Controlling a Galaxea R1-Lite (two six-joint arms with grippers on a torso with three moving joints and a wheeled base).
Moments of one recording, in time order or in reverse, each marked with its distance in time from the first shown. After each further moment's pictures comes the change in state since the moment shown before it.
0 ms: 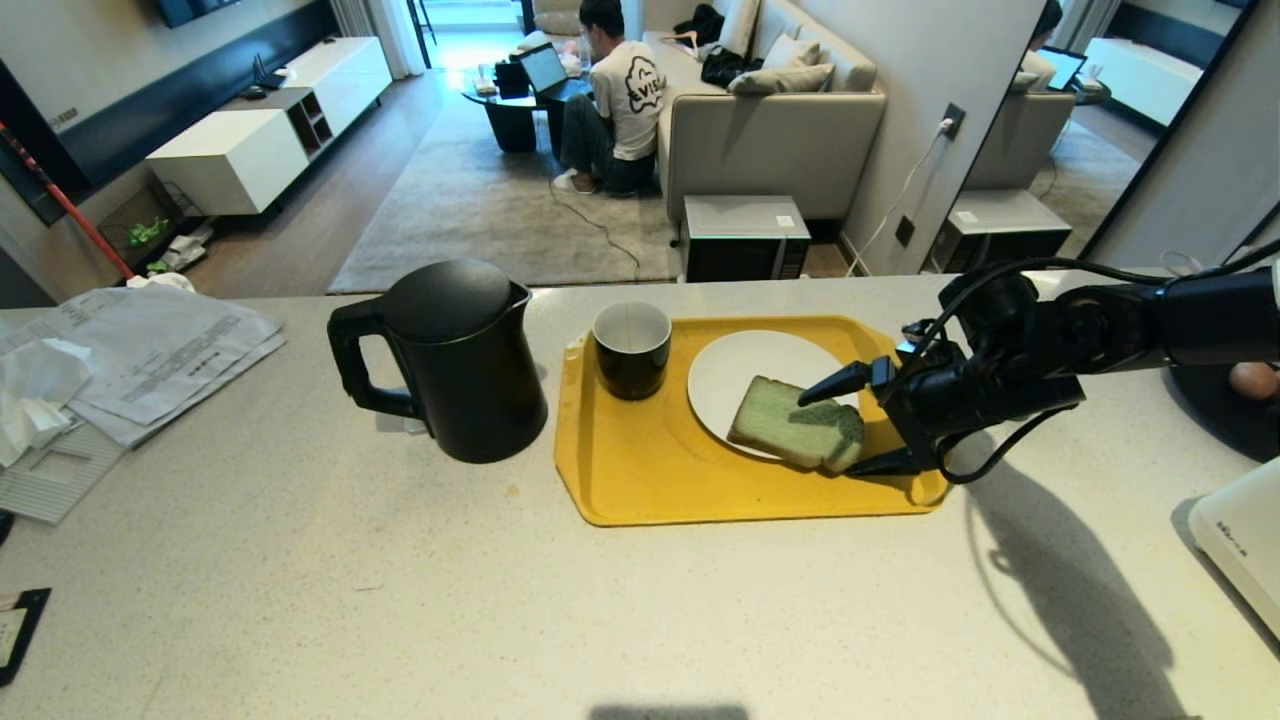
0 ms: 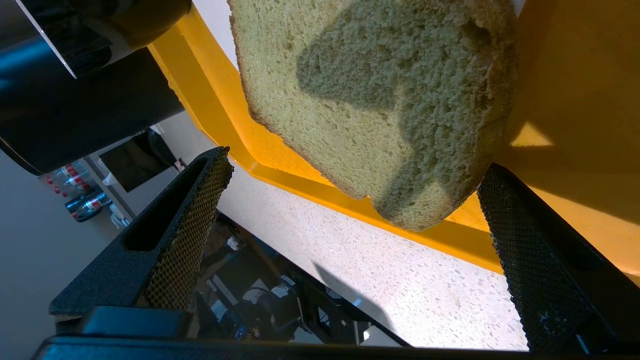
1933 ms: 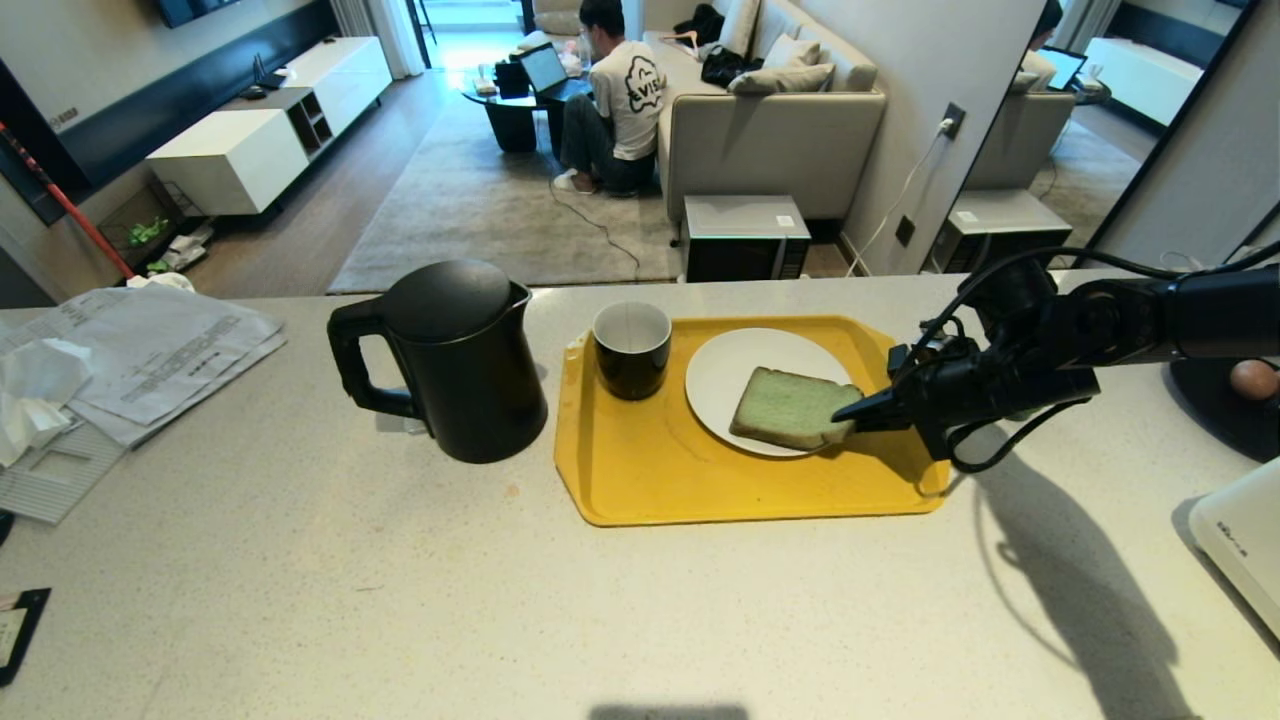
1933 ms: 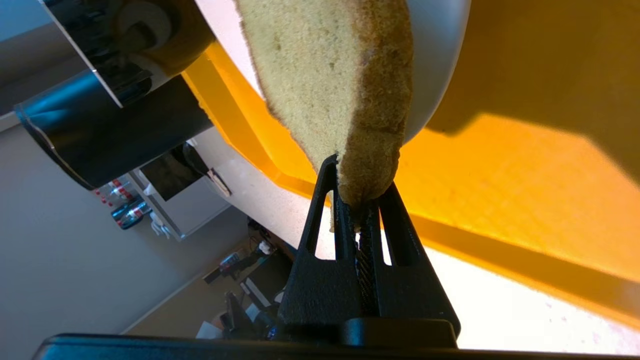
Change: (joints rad) left arm 0.000 0.000 0.000 0.000 0.000 0.000; right arm -0.049 0.013 -0.043 0.017 0.056 0.061
